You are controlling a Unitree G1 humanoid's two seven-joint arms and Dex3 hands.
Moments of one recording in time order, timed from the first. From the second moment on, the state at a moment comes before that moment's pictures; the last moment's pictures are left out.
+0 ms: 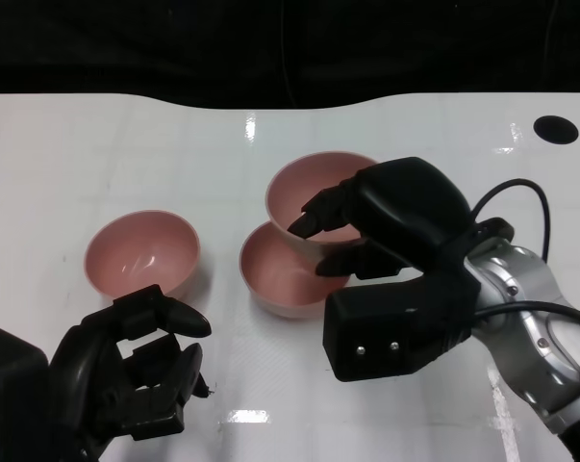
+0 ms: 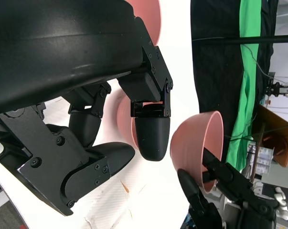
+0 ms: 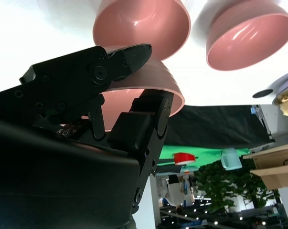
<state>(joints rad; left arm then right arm) 0.17 0.04 0.05 -0.23 -0.27 0.24 -0.22 -0.55 -0.17 0.46 0.15 -0.76 -0.04 0.10</state>
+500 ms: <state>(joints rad) 0.18 0.04 0.05 -0.24 -0.26 0.24 -0.22 -0.60 -0.12 0.51 0.35 -0.76 -0.11 0.01</state>
